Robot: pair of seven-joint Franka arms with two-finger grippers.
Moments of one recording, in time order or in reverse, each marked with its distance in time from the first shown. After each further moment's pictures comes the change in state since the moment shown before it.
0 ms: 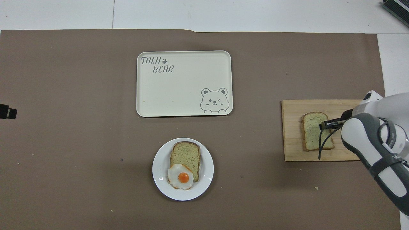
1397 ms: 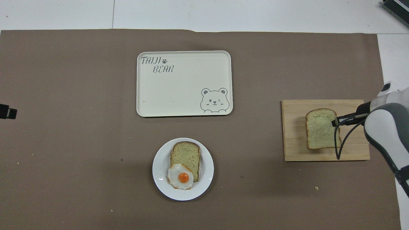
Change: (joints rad) left arm 0.000 0.000 0.000 0.000 0.000 0.000 0.000; right arm -0.002 -0.089 -0.004 0.127 0.000 -0.259 0.000
